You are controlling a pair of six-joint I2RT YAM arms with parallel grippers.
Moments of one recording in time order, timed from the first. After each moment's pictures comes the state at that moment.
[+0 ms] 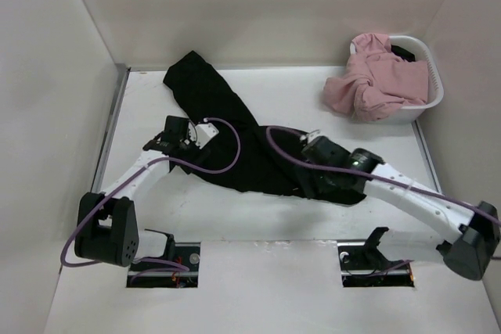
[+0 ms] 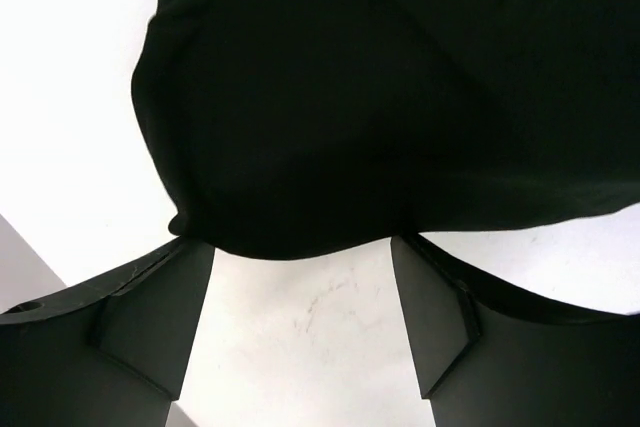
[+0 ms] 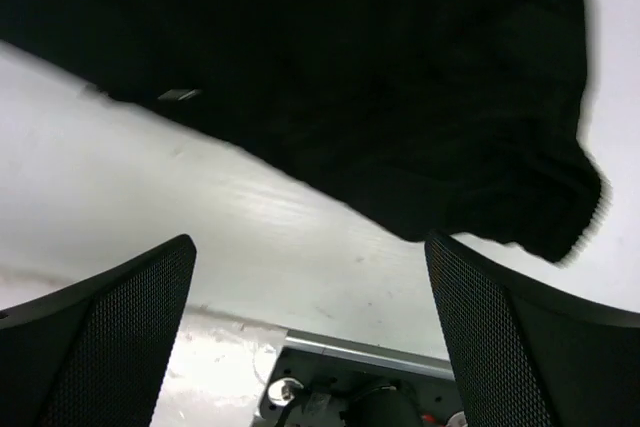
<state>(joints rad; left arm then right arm) -0.22 1.31 0.78 -0.42 -0.04 0.63 0.79 1.15 0.98 -0.95 0.32 0.33</state>
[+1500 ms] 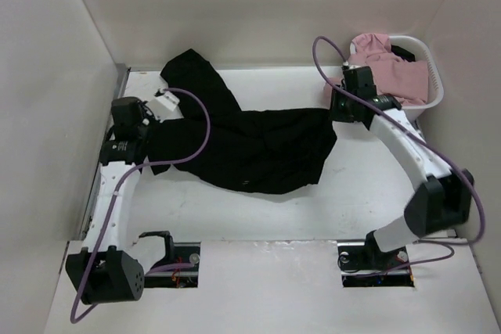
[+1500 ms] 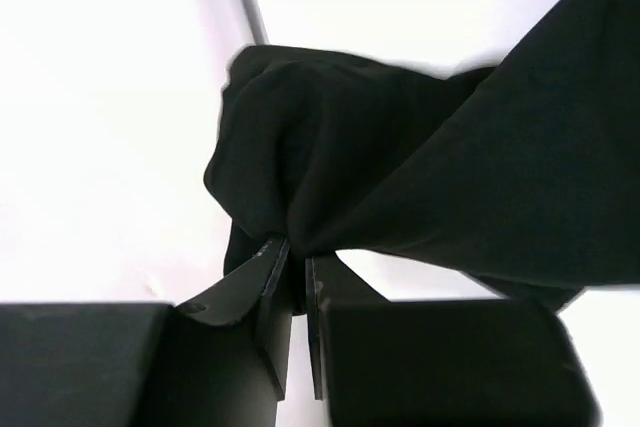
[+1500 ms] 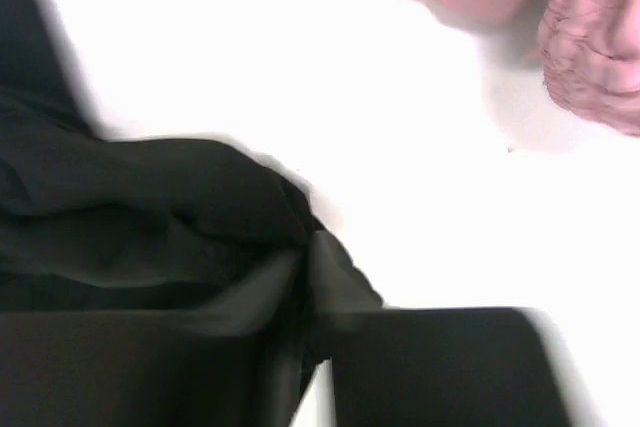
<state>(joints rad) 0.10 1.06 0.96 -0.44 -0.08 0.80 0.29 1.43 1.35 -0.66 0.09 0.31</state>
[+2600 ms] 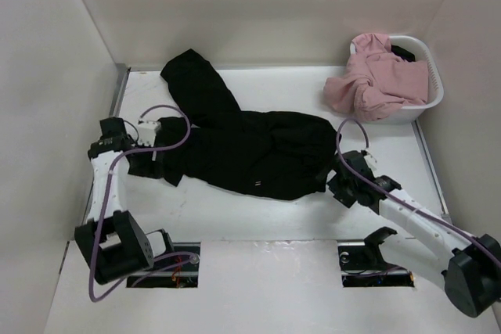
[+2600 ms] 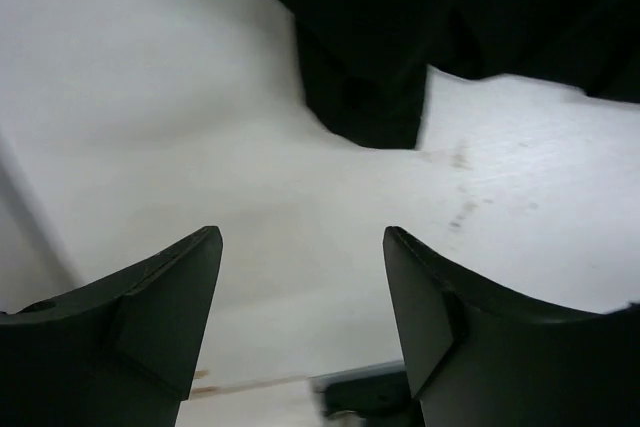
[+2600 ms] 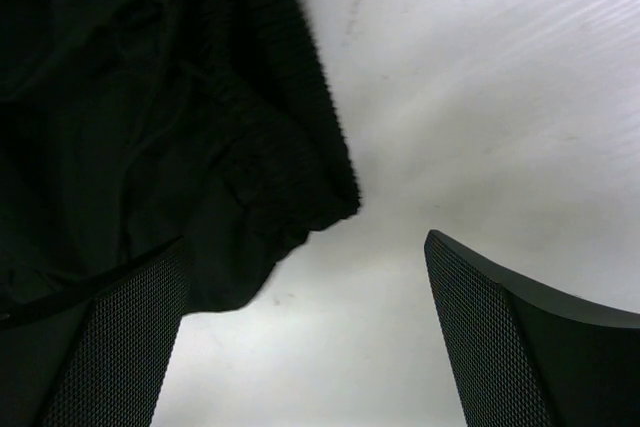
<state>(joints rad) 0.34 1.18 0.96 -0.89 0.27 0.52 0.49 0.92 0.49 -0.51 0.19 1.16</state>
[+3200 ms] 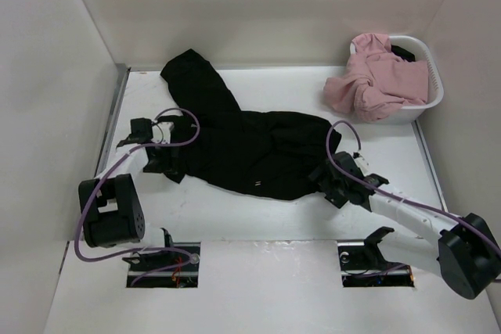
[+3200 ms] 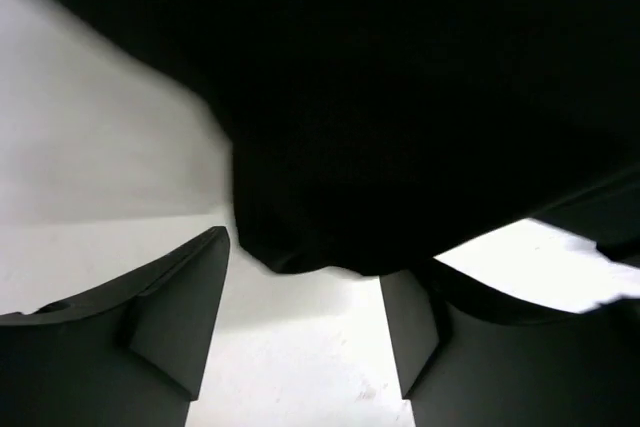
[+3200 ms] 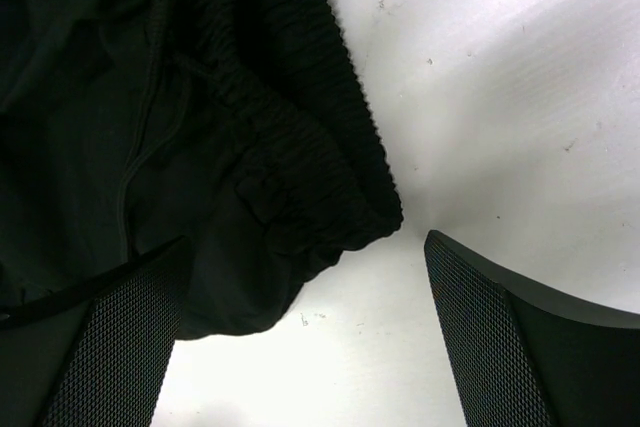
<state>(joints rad) 0.18 1.44 0.81 -0.53 0.18 0.18 0.56 1.08 0.48 -0.37 0.20 1.30</state>
